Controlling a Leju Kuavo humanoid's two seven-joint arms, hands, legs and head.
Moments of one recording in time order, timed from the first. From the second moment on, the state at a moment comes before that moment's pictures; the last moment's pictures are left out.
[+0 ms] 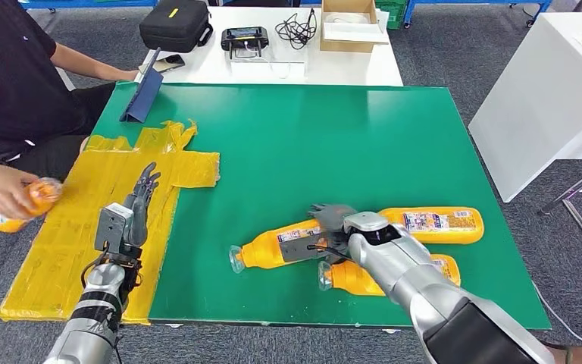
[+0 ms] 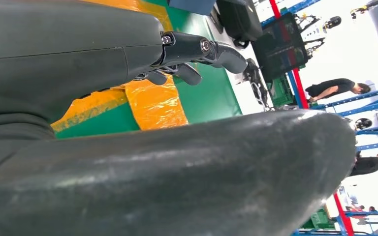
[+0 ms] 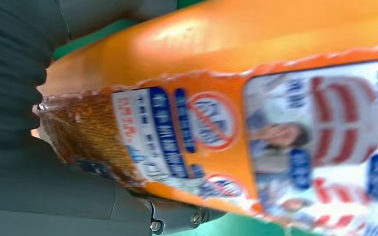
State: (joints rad) left arm -0.32 -0.01 0.20 -0.99 -0.24 -0.11 -0.69; right arm -0.85 0.17 0.94 -0.35 0.78 0.30 -0.01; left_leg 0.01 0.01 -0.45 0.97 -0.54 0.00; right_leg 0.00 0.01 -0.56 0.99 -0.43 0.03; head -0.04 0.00
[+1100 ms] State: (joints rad) left arm -0.35 -0.05 0.19 -1.03 -0.11 -0.18 -0.64; right arm -0.74 0.15 0.51 -0.35 0.39 -0.20 -0.30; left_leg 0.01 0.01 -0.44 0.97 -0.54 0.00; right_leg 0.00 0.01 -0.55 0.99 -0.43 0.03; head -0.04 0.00
